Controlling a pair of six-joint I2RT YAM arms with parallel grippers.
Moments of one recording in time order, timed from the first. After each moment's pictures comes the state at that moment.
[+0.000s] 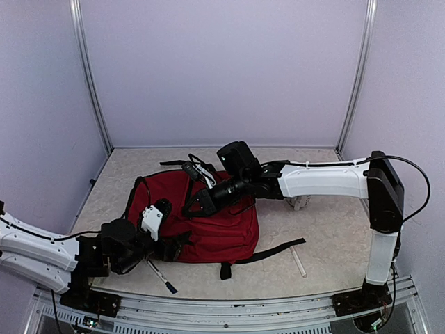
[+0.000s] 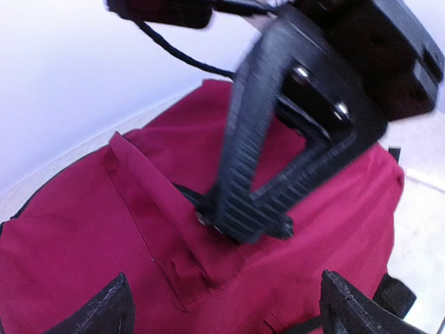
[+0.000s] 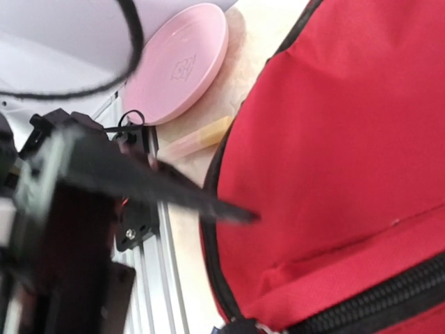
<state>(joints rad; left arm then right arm) -1.21 1.10 0.32 0.48 -0.57 -0.02 0.97 1.94 1.49 -0.11 -0.65 0.37</state>
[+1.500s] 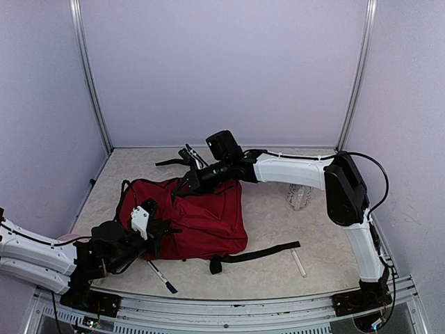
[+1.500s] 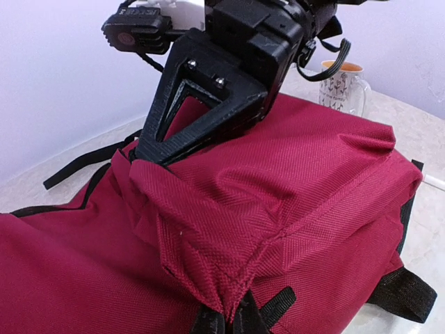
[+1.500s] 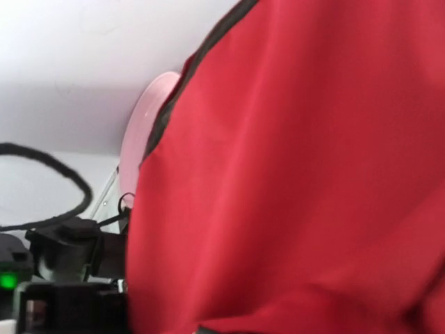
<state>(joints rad) -1.11 1.05 0.17 0.67 -0.48 -0.01 0.87 2.28 1.93 -0.18 -0.71 0.59</state>
